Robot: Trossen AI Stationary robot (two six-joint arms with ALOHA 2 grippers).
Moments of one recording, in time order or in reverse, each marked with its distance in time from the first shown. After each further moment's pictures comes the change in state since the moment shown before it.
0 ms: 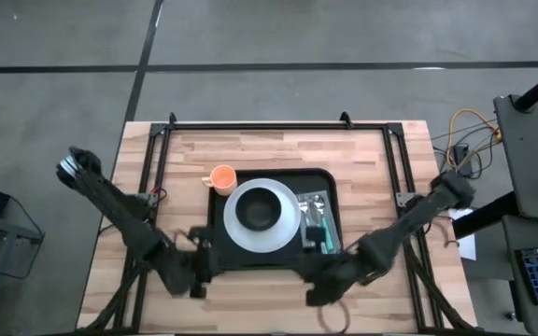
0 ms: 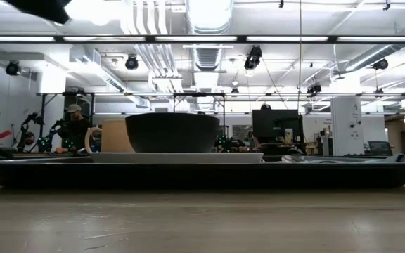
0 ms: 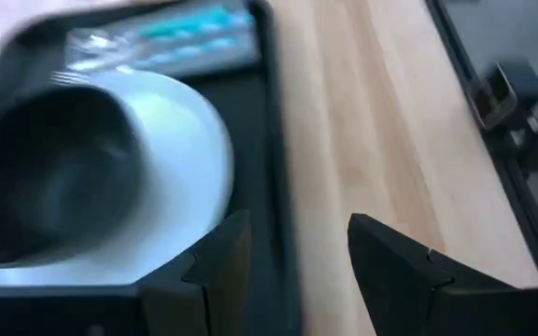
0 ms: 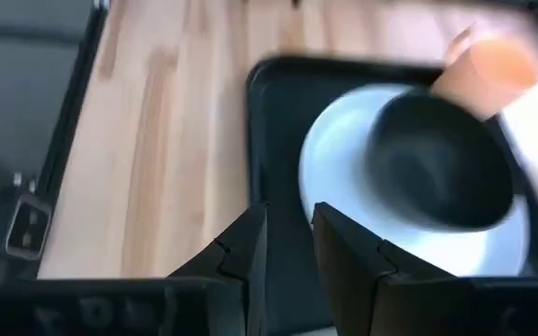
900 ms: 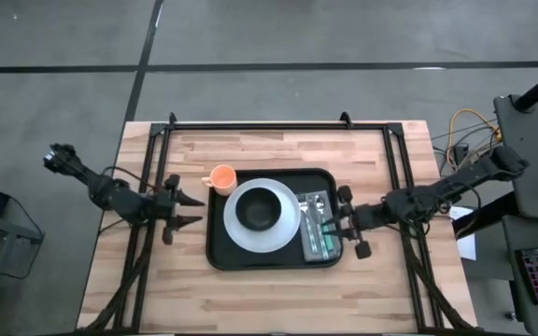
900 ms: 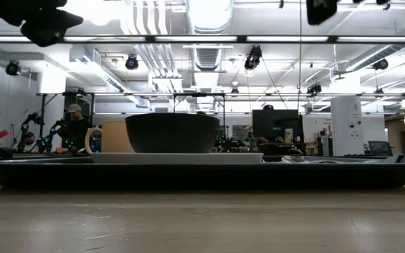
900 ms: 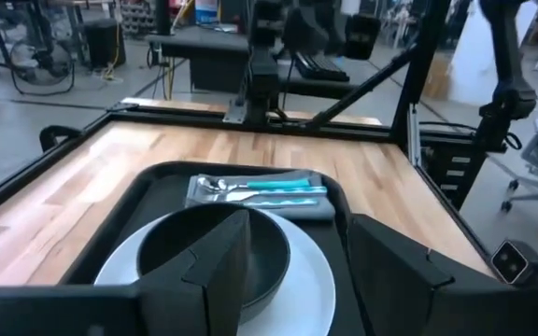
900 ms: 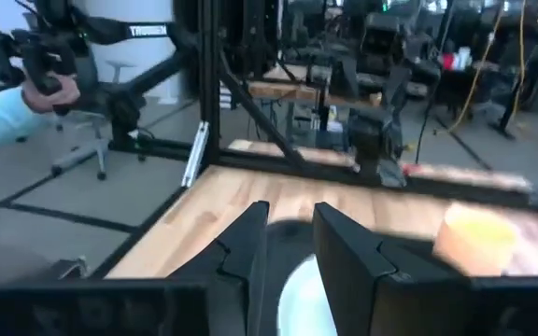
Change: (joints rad) left arm 0.218 -0.926 -0.573 0.342 0.006 0.310; right arm -0.236 -0.800 -1.074 1.164 -0.373 -0.452
